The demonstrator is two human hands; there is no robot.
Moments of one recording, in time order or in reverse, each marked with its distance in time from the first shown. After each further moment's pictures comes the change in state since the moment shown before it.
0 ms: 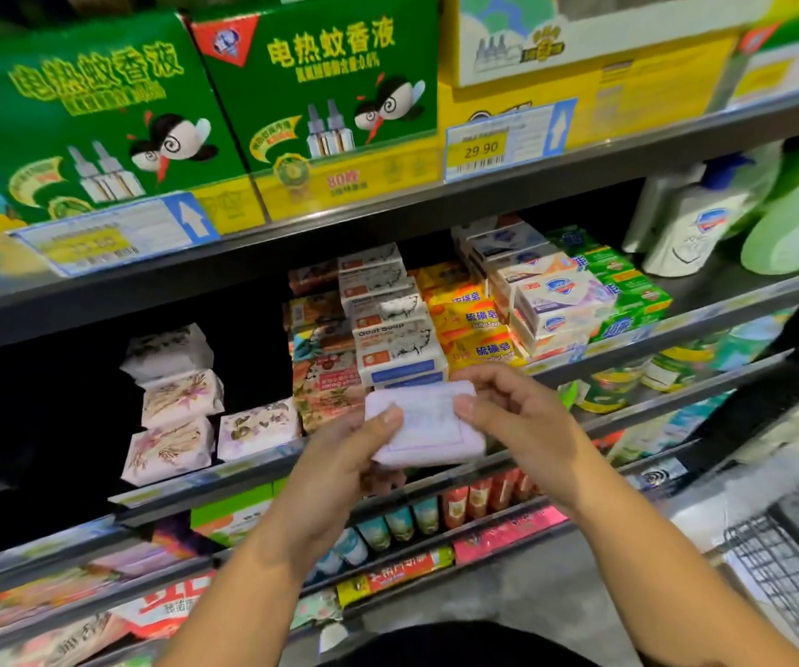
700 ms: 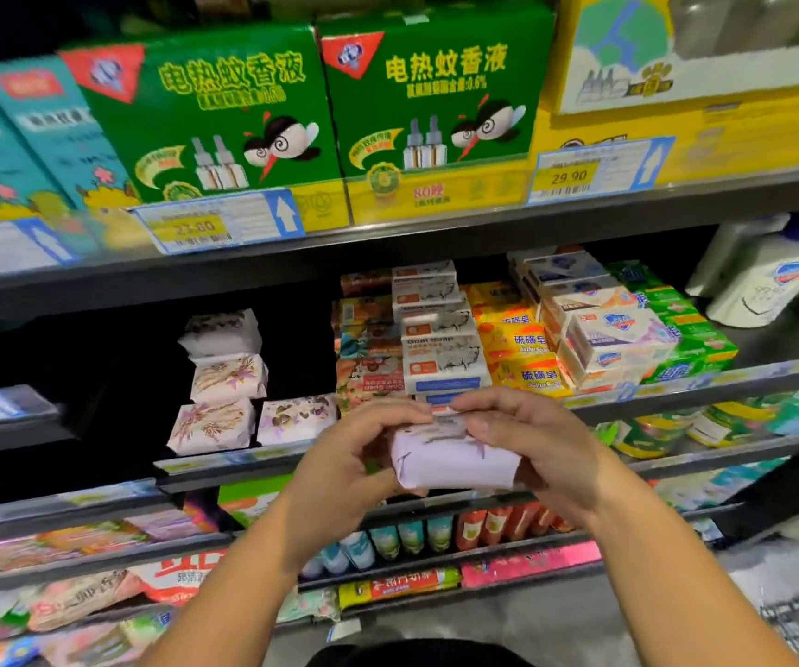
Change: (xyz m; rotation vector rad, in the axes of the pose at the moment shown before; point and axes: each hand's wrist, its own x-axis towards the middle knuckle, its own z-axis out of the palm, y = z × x) left_hand 0.003 -0.009 -0.037 0.474 -0.034 0.543; right_hand 0.019 -0.016 0.014 0.188 -0.214 0.183
